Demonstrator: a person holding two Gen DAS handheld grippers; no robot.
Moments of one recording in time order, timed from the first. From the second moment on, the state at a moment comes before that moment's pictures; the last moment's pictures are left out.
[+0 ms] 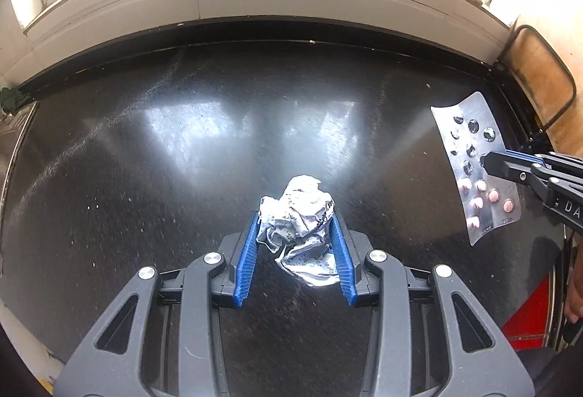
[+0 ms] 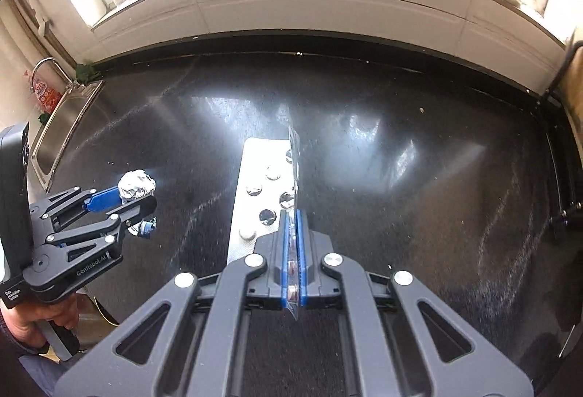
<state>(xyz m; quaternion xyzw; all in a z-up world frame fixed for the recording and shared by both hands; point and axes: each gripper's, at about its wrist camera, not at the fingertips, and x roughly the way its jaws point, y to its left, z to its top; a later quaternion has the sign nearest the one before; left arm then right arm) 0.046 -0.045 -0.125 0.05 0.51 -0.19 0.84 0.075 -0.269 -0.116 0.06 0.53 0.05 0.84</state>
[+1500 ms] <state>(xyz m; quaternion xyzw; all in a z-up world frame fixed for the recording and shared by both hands) -0.216 0.366 -0.211 -0.26 0.46 0.31 0.79 -0.011 0.302 -0.177 -0.25 0.53 0.54 0.60</state>
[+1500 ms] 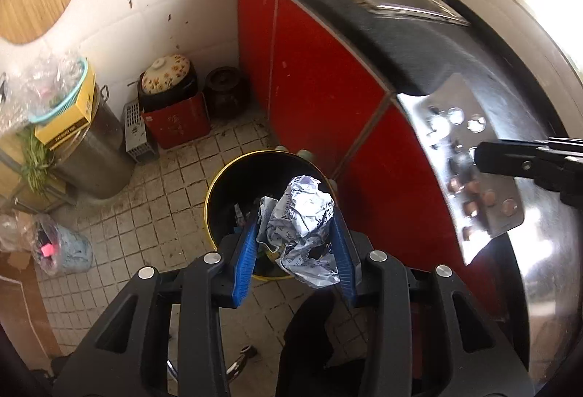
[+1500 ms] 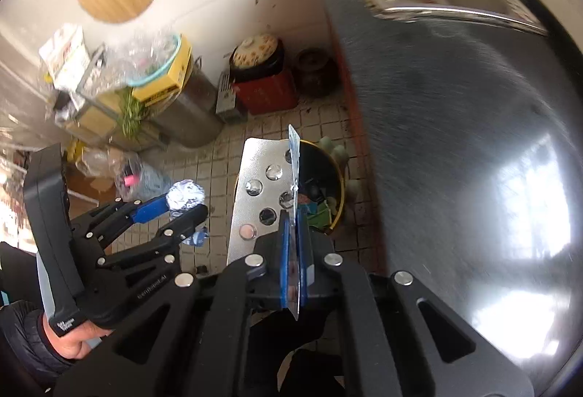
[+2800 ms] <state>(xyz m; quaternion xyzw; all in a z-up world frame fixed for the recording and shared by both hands) -0.191 0.393 -0.239 -0.24 0.47 0.31 0.79 0.020 0.329 -0.164 -0.24 0.53 0.54 0.61</state>
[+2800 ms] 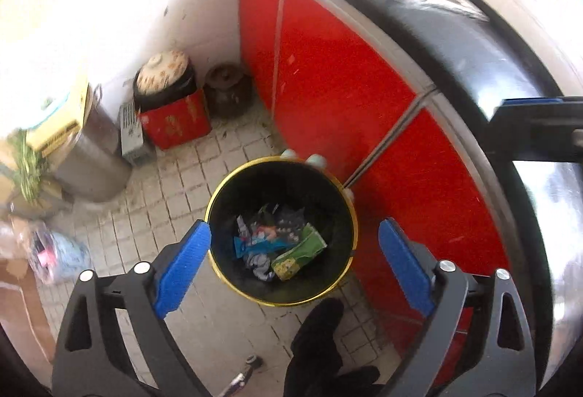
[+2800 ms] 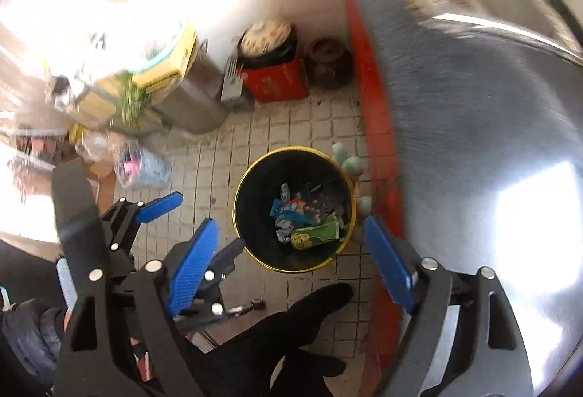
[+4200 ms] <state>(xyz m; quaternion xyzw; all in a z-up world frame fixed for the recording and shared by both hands) 0.036 -0.013 -0.055 0.02 0.48 -0.14 0.86 0.021 -0.291 -0.017 0.09 0.45 -0.05 0.88</state>
